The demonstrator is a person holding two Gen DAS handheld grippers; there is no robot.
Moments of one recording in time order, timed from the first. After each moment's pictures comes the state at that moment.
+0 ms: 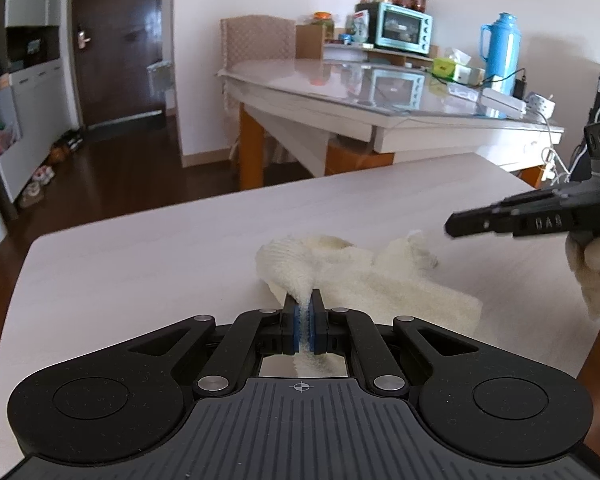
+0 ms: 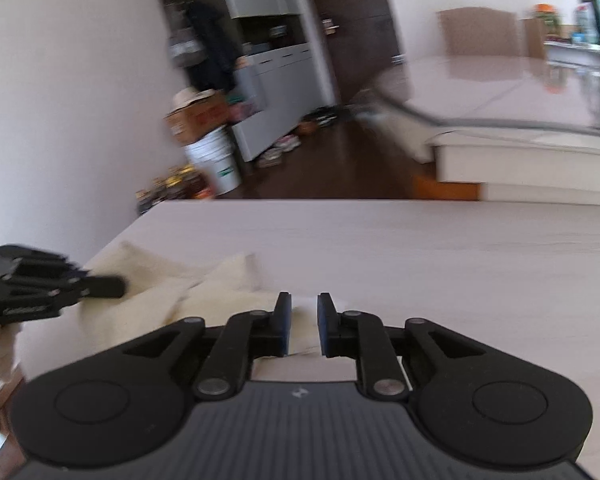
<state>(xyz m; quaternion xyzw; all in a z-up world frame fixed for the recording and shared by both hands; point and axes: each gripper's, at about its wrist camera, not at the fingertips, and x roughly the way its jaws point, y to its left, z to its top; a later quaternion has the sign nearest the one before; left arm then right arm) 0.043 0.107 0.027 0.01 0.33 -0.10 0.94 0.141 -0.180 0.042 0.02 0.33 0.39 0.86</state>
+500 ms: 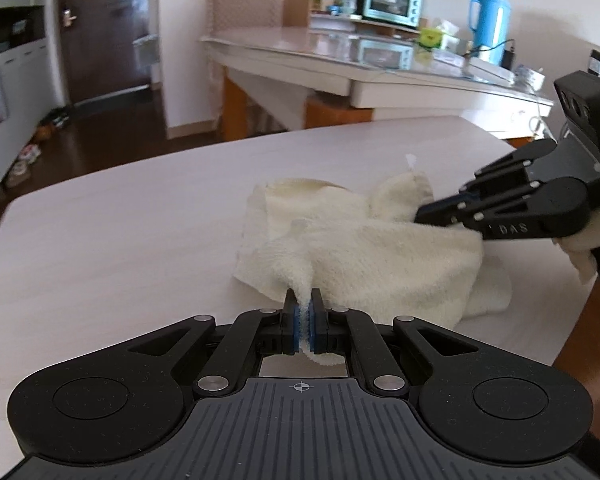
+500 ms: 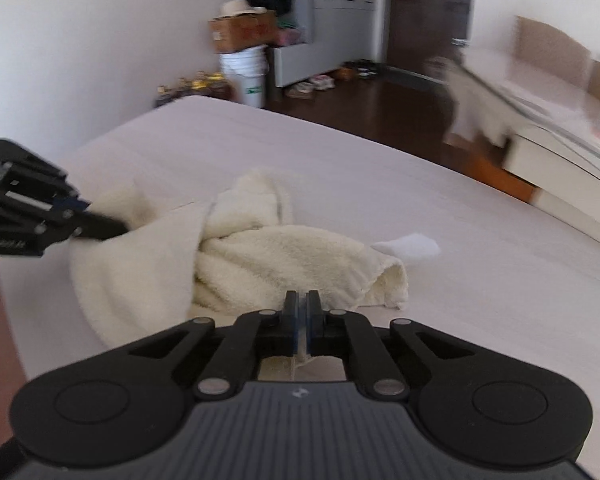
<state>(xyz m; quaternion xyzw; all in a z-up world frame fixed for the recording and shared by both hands) 0.046 0.075 0.000 0.01 0.36 -0.14 0.92 0.142 -0.169 0.035 -0.16 0.36 0.33 0.86</state>
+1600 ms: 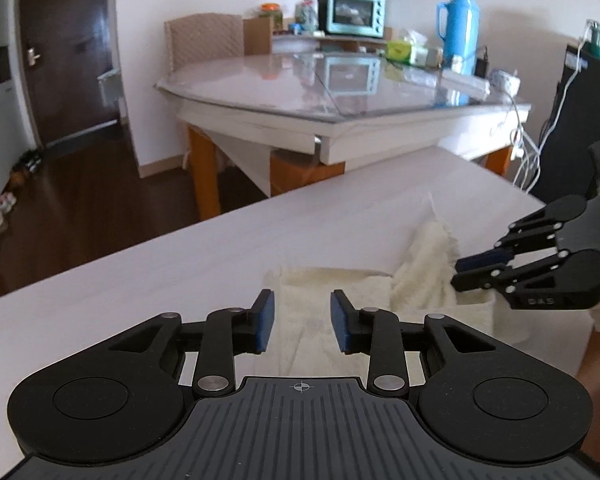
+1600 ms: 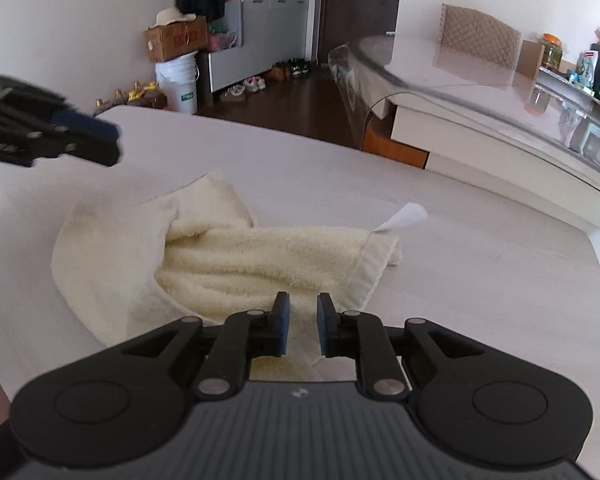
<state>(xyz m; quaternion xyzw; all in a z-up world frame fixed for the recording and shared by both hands) 0.113 0.047 0.040 0.06 0.34 -0.18 0.92 0.128 -0.212 0.043 -0.12 0.37 0.29 0.87</state>
